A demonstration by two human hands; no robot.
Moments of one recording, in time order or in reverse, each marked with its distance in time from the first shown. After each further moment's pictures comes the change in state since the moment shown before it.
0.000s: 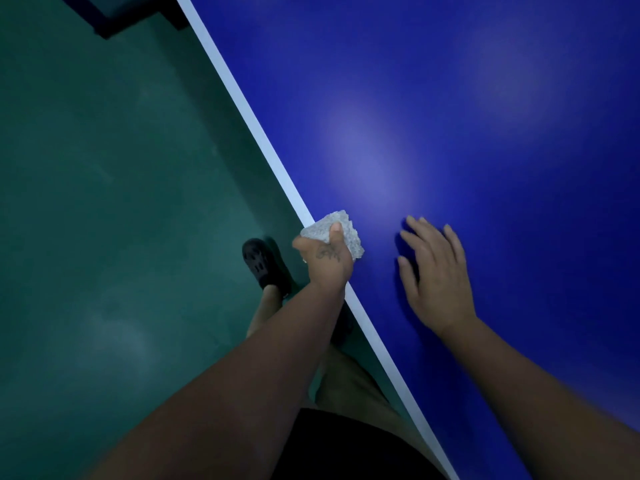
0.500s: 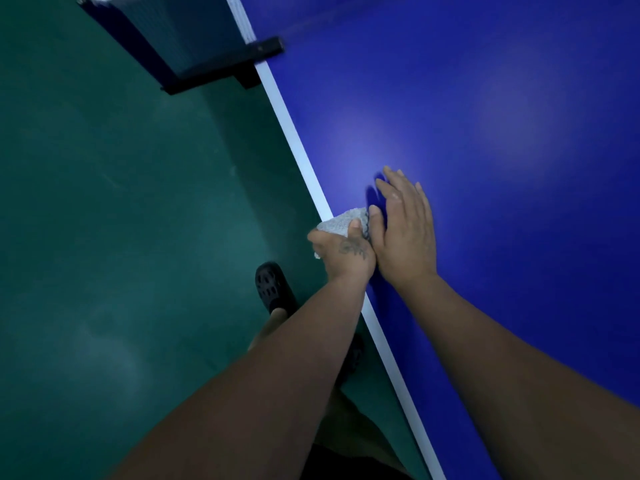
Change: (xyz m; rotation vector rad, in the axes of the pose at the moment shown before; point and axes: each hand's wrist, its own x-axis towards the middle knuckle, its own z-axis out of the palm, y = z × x) left_hand 0.120 0.135 -0.050 -0.179 0.036 -0.036; right_hand 0.262 -0.115 0.060 0.040 0.042 0.079
